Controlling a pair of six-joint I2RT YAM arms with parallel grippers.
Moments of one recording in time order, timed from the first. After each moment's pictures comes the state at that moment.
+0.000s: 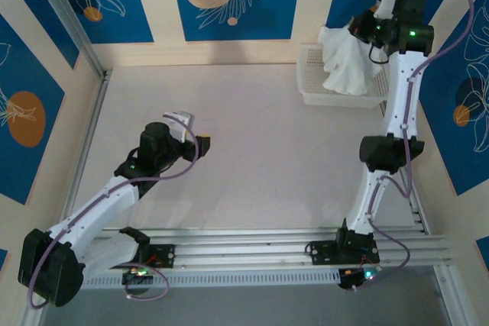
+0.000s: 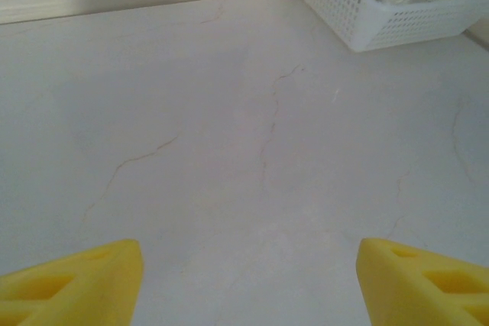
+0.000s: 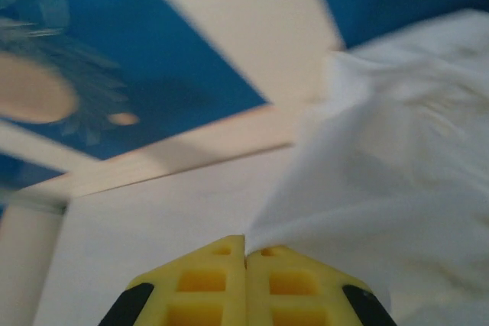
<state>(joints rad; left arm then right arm) -0.47 1.03 0.69 -0.08 0.11 -0.14 -0.13 2.09 2.72 -1.15 -0.46 0.34</state>
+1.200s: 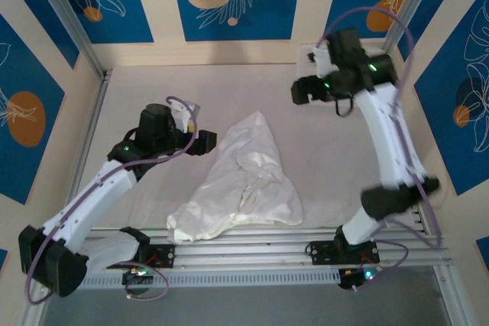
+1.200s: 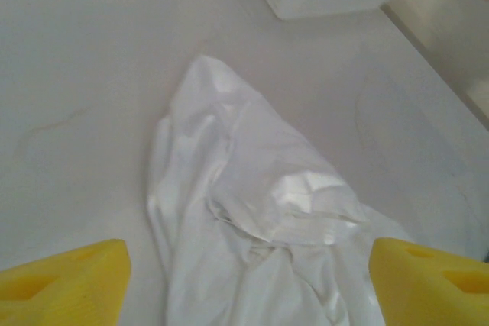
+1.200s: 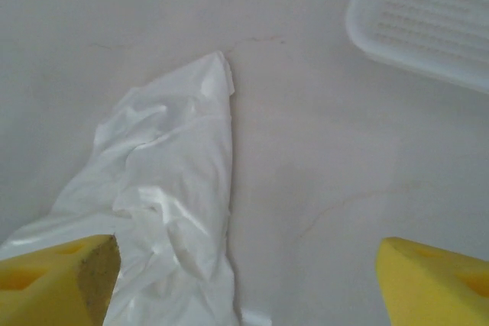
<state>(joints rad) -0.48 1.13 0.97 -0.44 0.32 -0.22 0.28 1.51 1.98 -1.40 -0.07 0.10</state>
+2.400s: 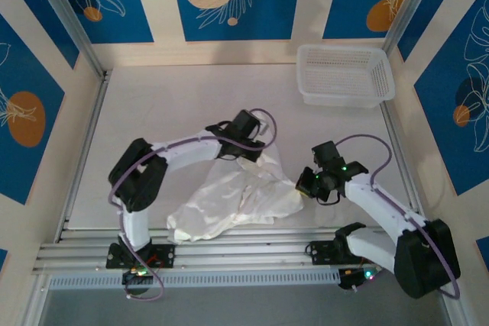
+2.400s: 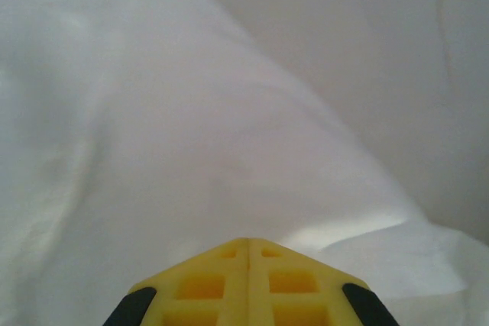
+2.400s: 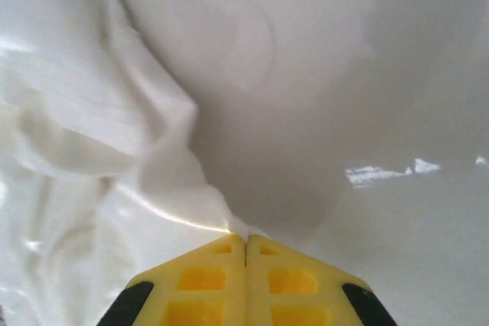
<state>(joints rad) -0.77 1.86 1.30 -0.38 0.11 -0.28 0.34 1.02 0.58 -0.73 -0.27 0.86</state>
